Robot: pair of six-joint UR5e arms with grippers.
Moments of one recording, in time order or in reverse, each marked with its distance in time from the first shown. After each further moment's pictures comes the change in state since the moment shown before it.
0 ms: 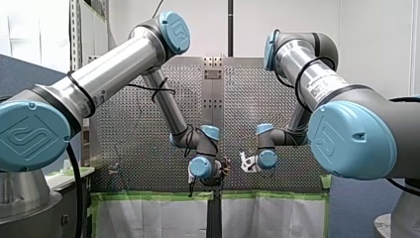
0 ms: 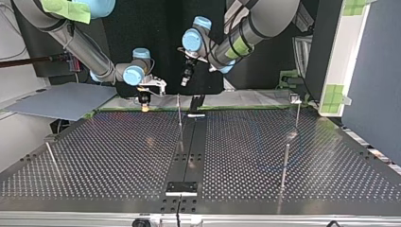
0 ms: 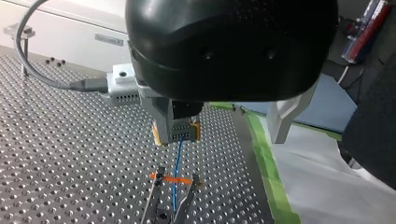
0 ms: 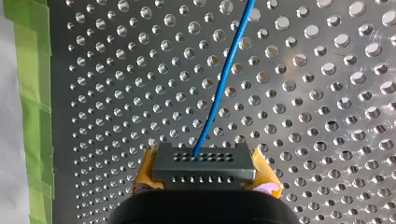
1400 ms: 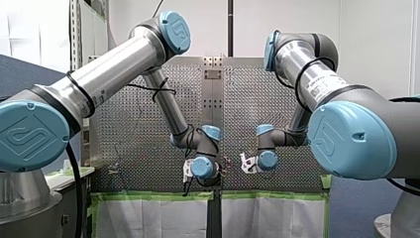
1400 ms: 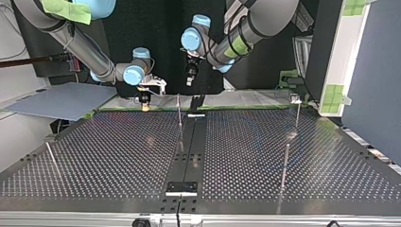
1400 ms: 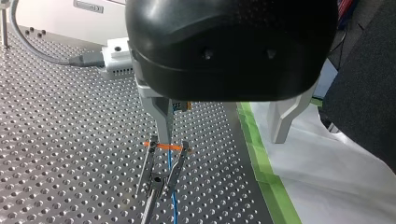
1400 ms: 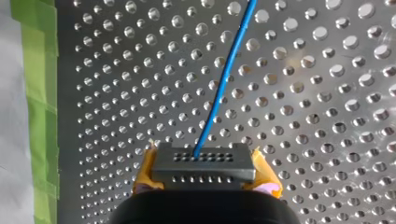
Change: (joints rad) left arm -0.008 0.000 -0.001 -0.032 -0.110 0.036; right arm -0.002 0.006 0.000 0.001 -0.003 -0.002
